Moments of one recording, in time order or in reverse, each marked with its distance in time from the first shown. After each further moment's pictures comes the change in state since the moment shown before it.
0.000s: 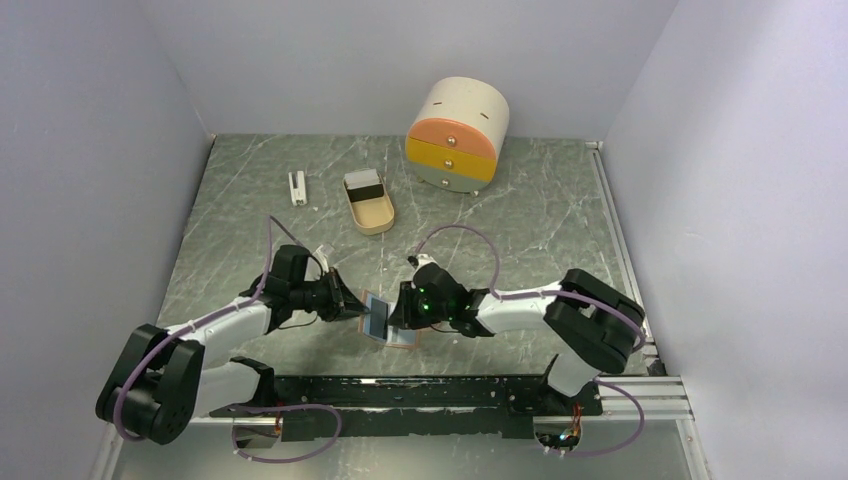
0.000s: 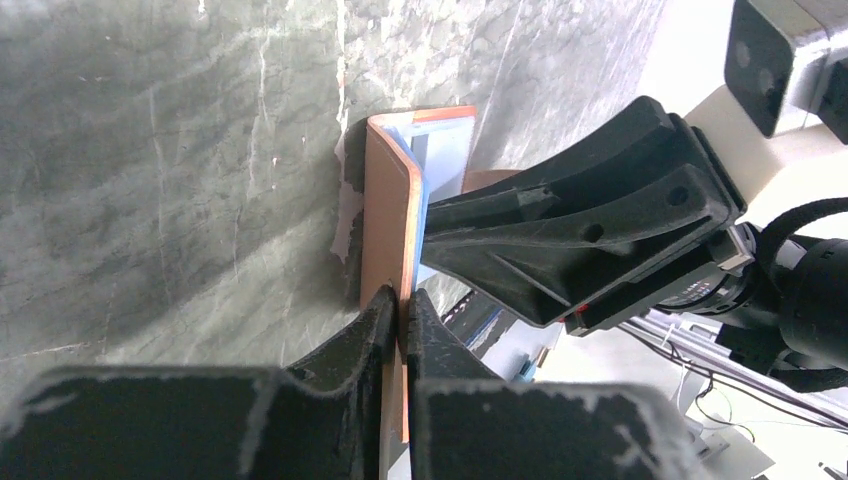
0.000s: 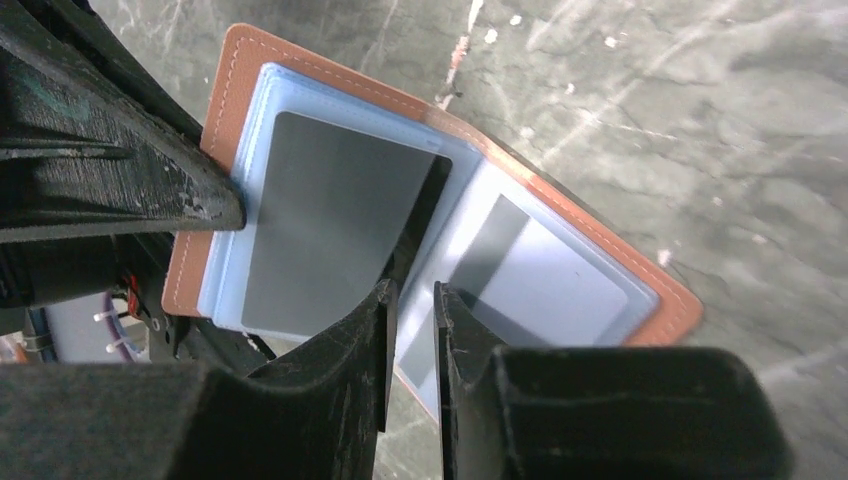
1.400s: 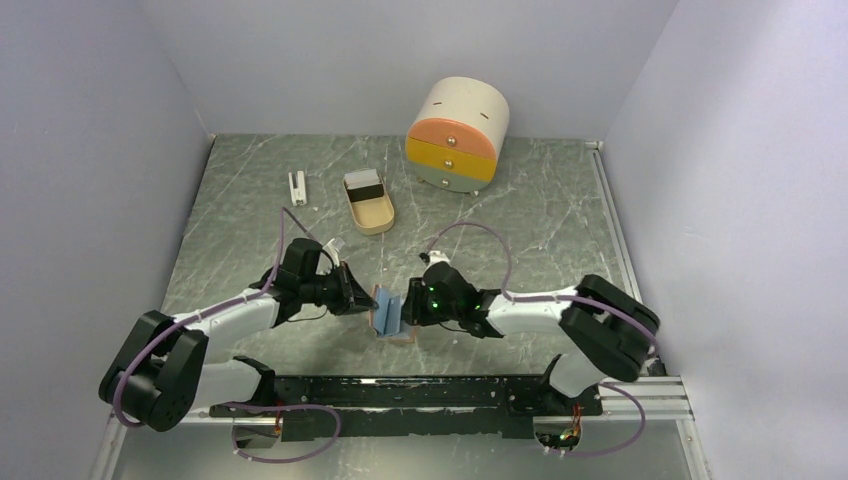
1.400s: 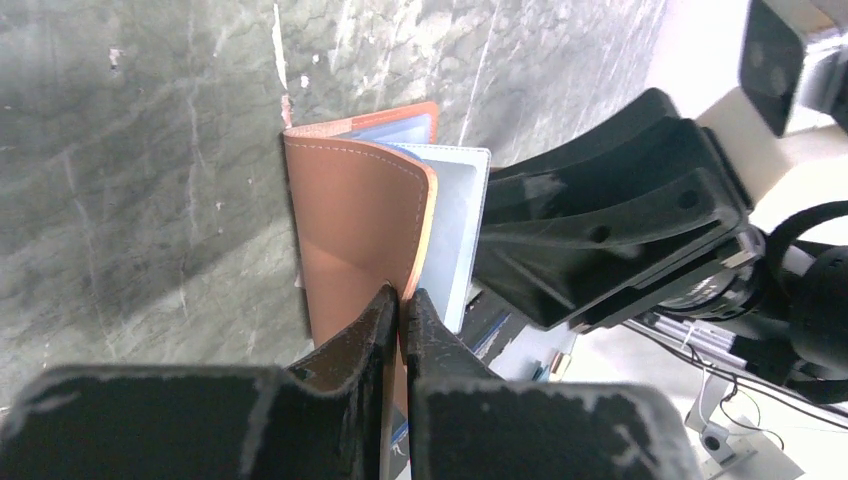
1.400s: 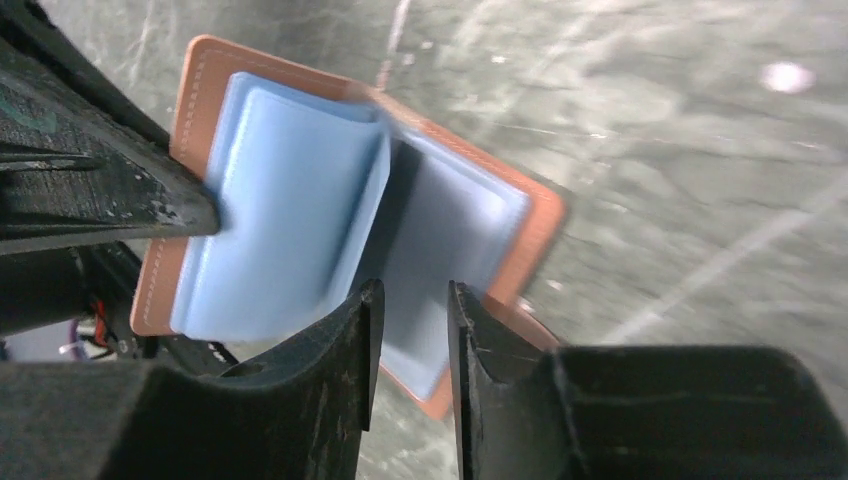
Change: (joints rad) left arm -0.087 0.060 0.064 0.034 -0.063 -0.006; right arm -0.024 -0.069 -0.047 -0.014 0.066 -0.029
